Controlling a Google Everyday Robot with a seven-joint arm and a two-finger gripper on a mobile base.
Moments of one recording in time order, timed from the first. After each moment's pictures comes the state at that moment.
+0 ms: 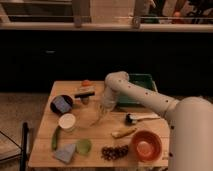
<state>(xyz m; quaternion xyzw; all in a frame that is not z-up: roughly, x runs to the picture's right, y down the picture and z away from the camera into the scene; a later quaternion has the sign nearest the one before) -0.002 0.152 0.863 -0.32 -0.31 -0.32 0.84</state>
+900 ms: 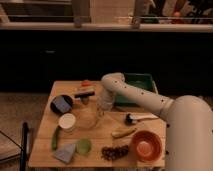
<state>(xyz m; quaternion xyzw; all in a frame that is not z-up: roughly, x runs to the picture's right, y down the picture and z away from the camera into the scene) -0.023 0.168 0.856 -0.33 -0.33 -0.35 0.81</state>
